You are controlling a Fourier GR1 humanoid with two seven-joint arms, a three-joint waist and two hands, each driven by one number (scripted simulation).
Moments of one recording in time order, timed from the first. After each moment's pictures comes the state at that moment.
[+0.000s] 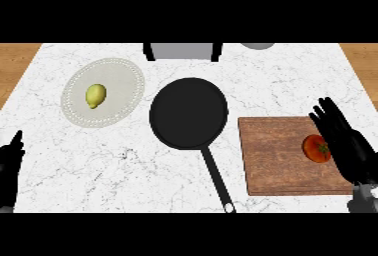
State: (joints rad) left arm 0.07 0.59 -0.10 -1.35 0.13 0.43 0.18; right arm -0.05 -0.38 0.00 -1.48 -0.44 0.07 0.01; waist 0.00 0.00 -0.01
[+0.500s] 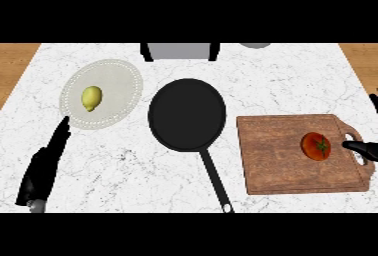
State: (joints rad) left arm 0.03 0.51 -0.22 -1.49 0.11 0.33 0.08; right arm -0.12 -0.51 -0.21 -1.37 -0.43 0.07 -0.10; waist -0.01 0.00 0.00
